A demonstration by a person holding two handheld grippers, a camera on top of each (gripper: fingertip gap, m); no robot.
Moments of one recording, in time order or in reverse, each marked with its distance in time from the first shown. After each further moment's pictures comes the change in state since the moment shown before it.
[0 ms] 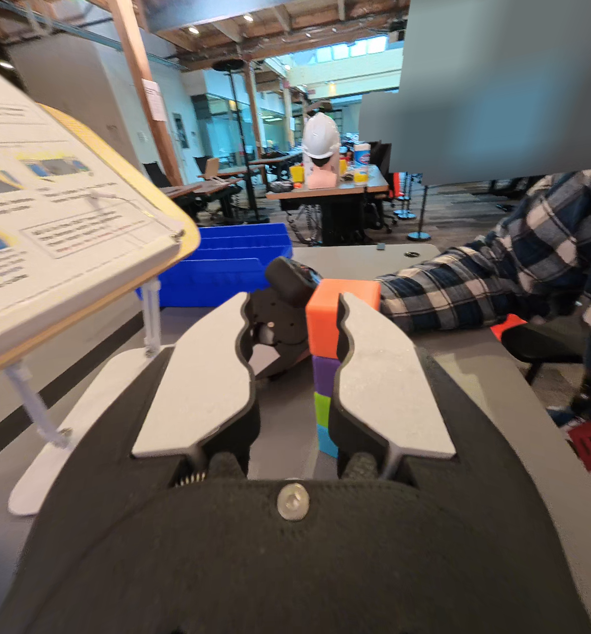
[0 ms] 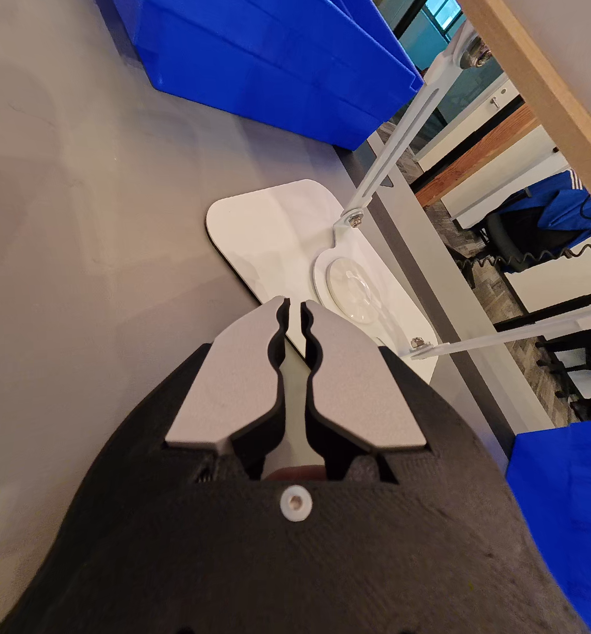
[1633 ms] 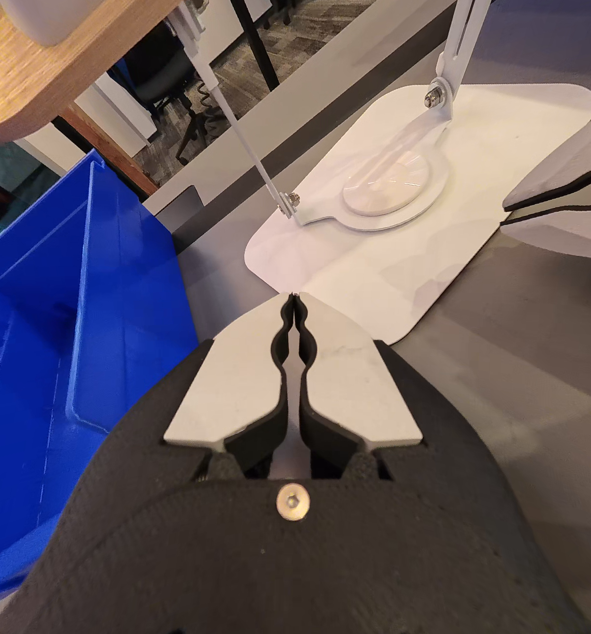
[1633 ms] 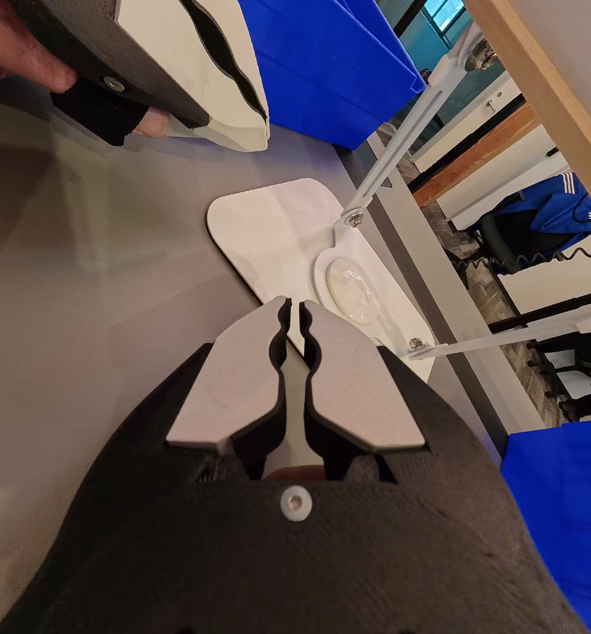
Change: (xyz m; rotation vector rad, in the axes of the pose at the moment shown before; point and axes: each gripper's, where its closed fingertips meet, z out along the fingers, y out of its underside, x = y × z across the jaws) left arm -0.153 0.155 -0.022 -0.710 -0.936 0.093; right arm -0.002 0.000 0.002 -0.006 0.009 -0.021
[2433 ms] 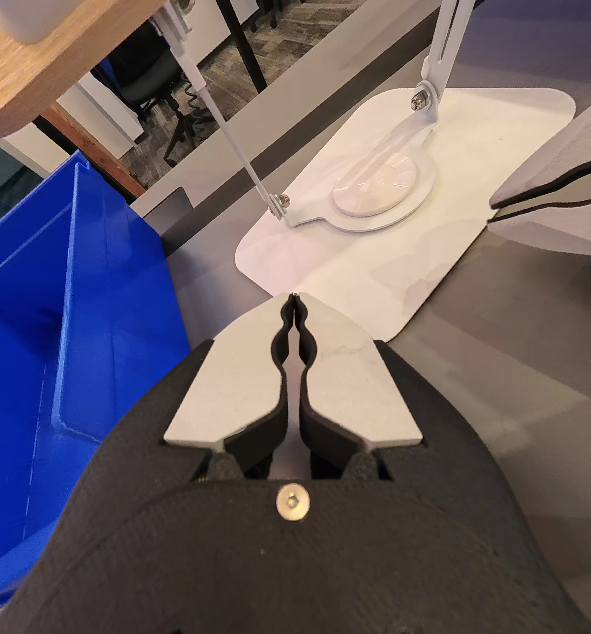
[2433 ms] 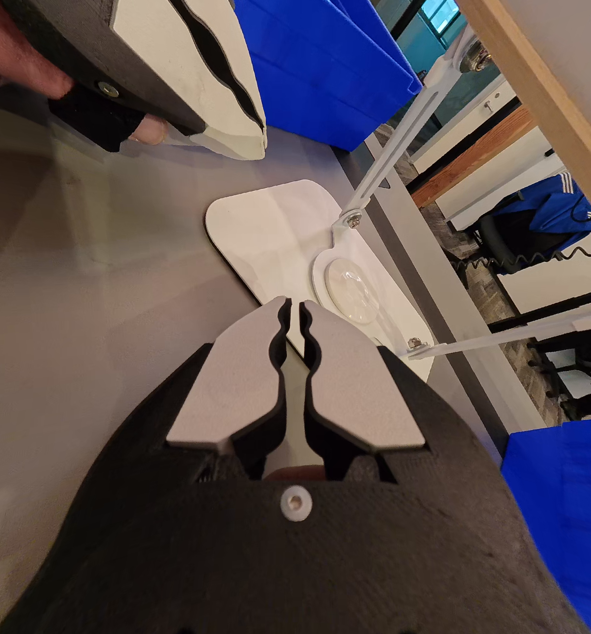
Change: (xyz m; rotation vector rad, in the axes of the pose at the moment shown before) left arm 0.004 0.000 0.001 0.005 0.035 -0.003; right arm 0.001 0.000 0.000 0.008 0.004 0.009
